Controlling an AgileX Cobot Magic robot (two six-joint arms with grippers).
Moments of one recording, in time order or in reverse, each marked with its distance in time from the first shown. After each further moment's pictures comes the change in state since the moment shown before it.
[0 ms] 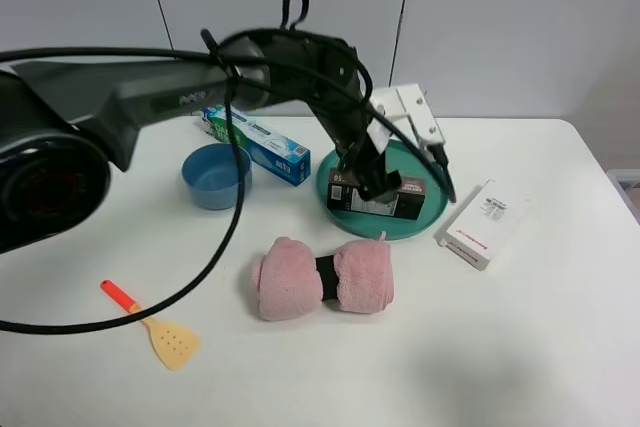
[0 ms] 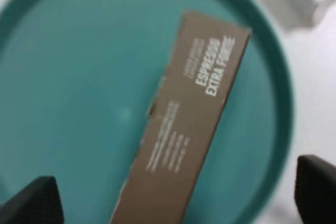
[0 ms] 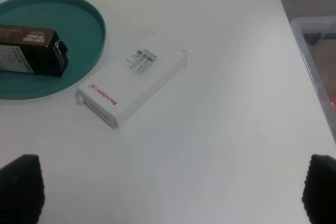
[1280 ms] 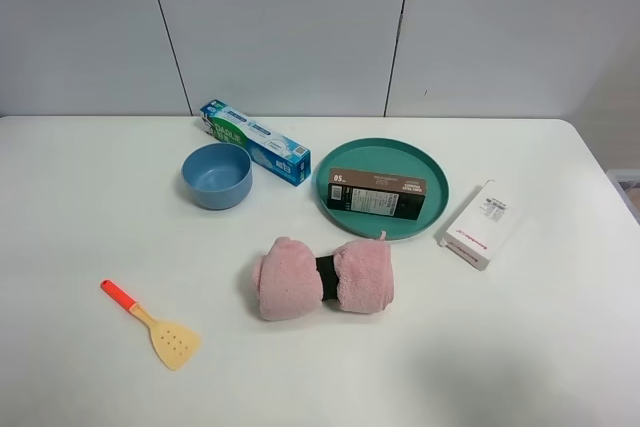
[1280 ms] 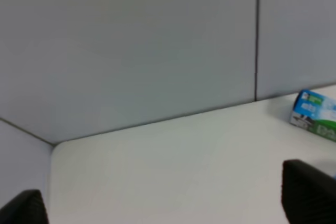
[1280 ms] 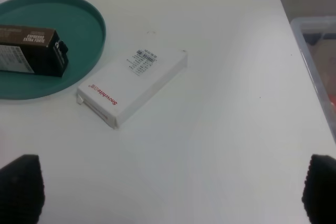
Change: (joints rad) left arm 0.808 -0.727 0.061 0.263 0.288 -0.479; right arm 0.000 0.000 0.000 0.000 0.000 0.000
